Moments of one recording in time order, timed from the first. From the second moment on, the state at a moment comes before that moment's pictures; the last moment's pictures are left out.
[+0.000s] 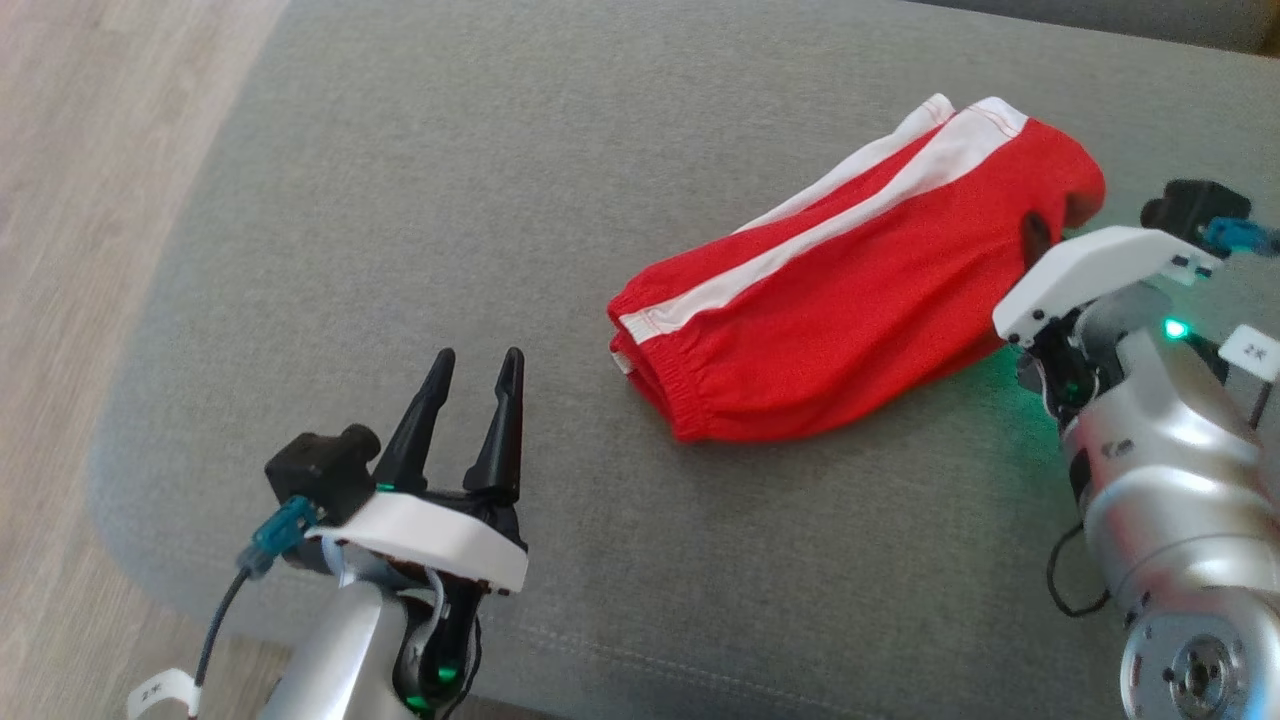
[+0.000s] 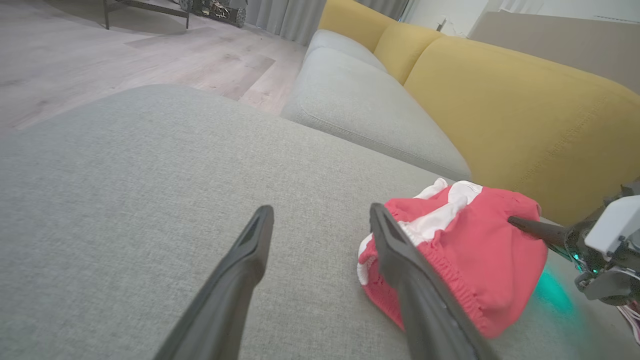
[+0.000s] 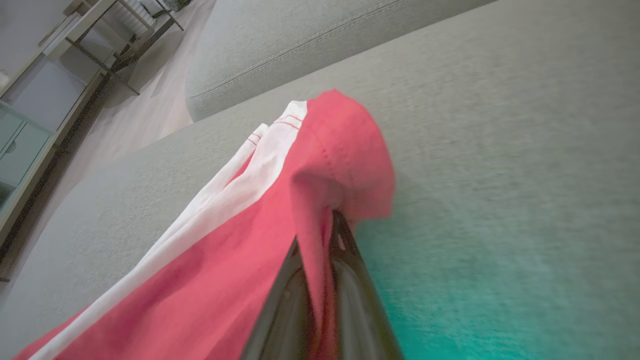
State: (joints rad) left arm -0.18 0.05 -0.34 0.25 -0.46 -0.04 -0.25; right arm -0.89 -0.07 -0.31 1.25 0.15 0.13 0.02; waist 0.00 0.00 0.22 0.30
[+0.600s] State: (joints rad) left arm -0.15 0.05 -0.32 0.25 -0.44 -0.04 -0.25; right arm -0.68 -0.08 -0.41 1.06 0.21 0.13 -0.05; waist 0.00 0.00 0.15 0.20
